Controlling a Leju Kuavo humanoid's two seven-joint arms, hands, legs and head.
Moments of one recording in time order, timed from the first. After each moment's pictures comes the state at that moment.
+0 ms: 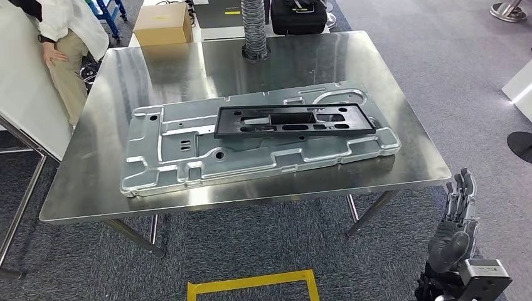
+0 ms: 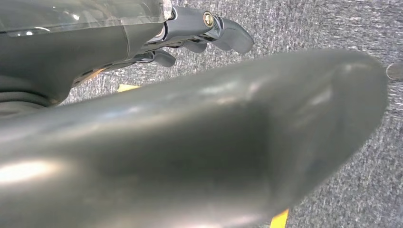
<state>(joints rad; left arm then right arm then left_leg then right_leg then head) -0.06 -0.03 1.30 -0.23 -0.93 0.08 -0.38 0.19 -0.02 -0.16 -1.80 0.12 -0.24 -0.70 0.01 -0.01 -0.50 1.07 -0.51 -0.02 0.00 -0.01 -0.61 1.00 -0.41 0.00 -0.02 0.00</state>
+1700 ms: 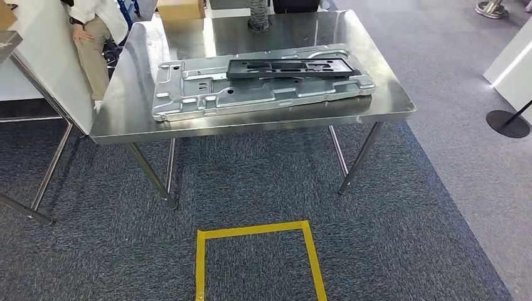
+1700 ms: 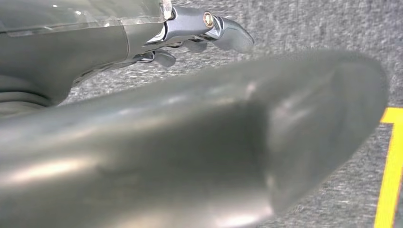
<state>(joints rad) -0.07 -0.05 1.30 -0.23 -1.02 0.06 -0.37 -0.01 0.01 -0.62 -0.27 0.71 -0.20 -0.31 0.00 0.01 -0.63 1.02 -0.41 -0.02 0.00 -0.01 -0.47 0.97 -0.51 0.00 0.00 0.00</state>
